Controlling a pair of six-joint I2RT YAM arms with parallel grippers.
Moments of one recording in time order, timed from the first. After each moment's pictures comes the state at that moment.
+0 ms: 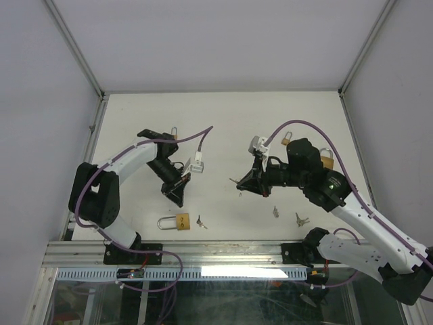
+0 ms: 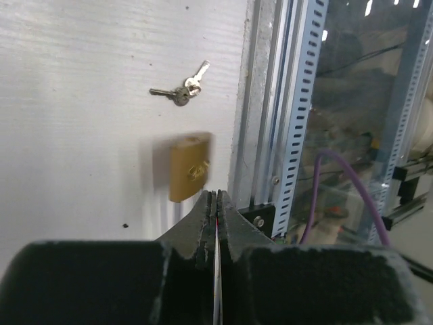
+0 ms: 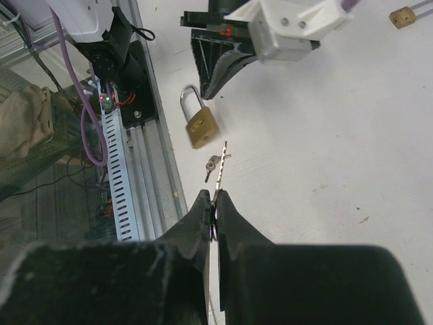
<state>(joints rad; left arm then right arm) -0.40 1.59 1.11 -1.32 0.78 1.01 0.76 0.88 0.95 -0.51 -0.59 -0.02</state>
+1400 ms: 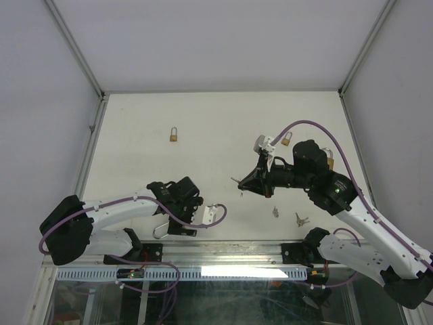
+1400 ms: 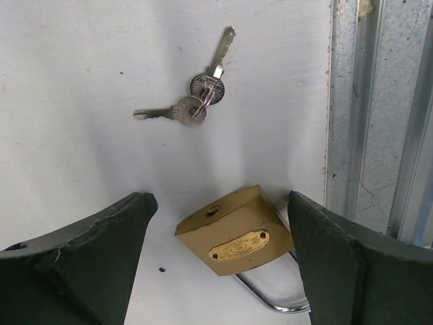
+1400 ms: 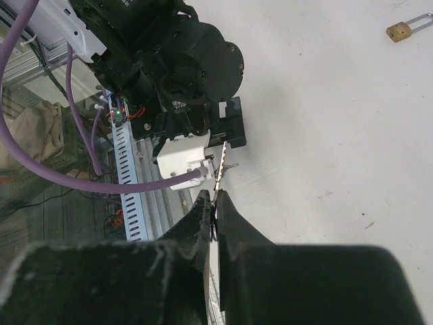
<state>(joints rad) -0.93 1.26 0.62 -0.66 0.25 0.77 0.76 0.83 0.95 -0.49 -0.59 0.04</state>
